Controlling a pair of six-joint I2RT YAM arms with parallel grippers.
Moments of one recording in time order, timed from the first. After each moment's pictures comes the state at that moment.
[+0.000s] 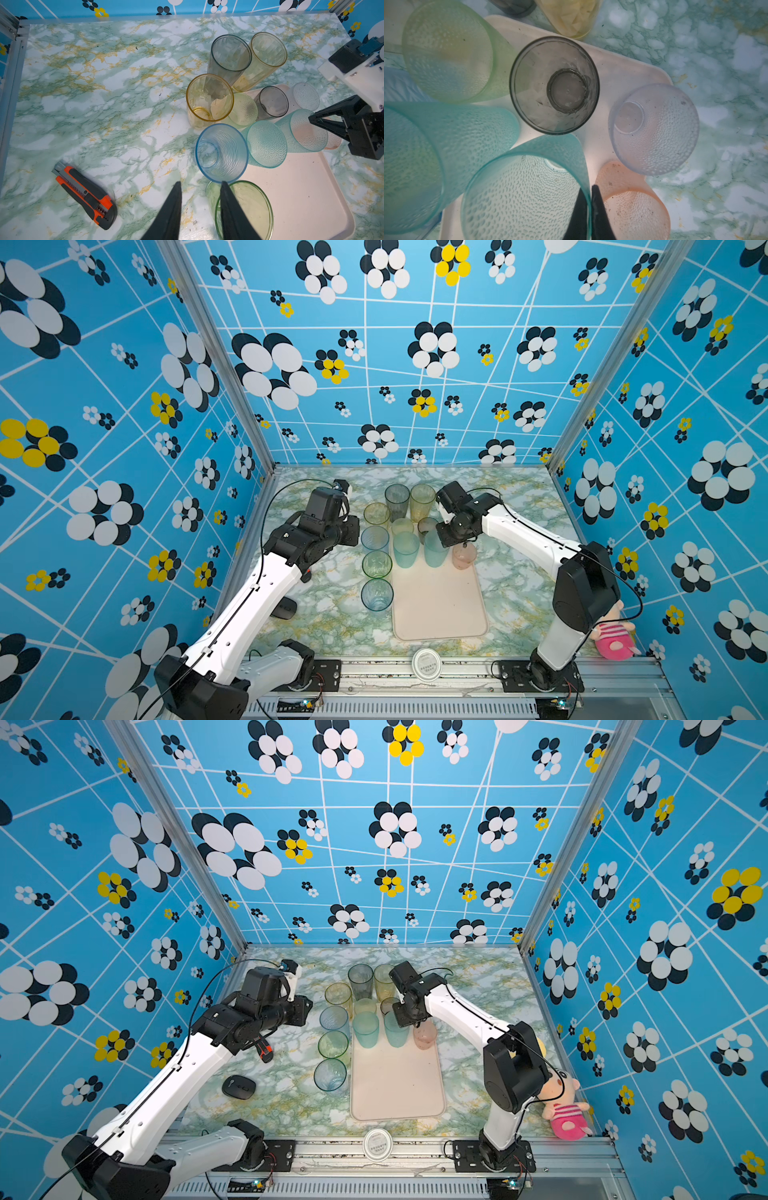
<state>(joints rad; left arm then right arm) -0.42 1.14 1.18 -0.79 -0.02 -0.24 0.59 1.76 1.45 -0.91 0.09 0.20</state>
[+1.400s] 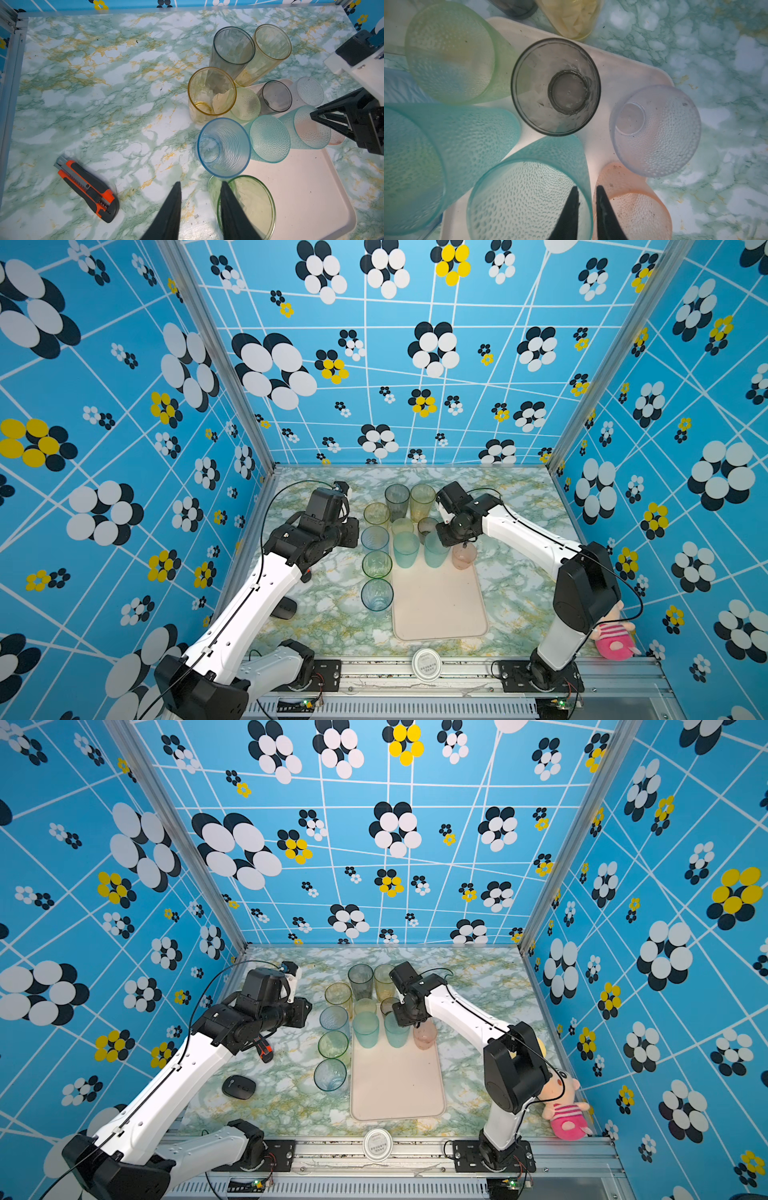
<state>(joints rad) -0.42 1.14 1.18 -0.82 -0.03 -0.24 0.59 1.75 1.43 -0.89 0.09 0.21</state>
